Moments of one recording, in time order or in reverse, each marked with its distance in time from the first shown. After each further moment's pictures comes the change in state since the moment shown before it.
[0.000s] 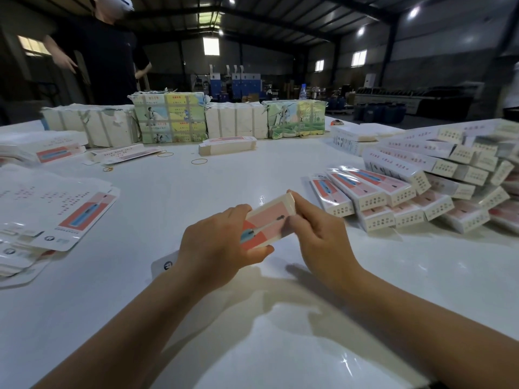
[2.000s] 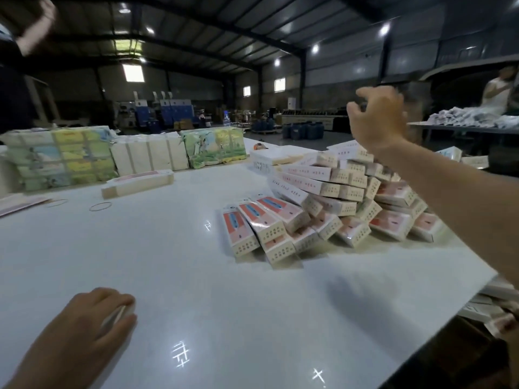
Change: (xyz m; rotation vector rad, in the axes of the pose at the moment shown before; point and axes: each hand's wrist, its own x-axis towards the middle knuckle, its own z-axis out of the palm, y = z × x) left_hand 0.008 -0.068 0.056 -0.076 -0.054 0.047; right_hand 0.142 0.013 -0.285 -0.940 0.678 0.166
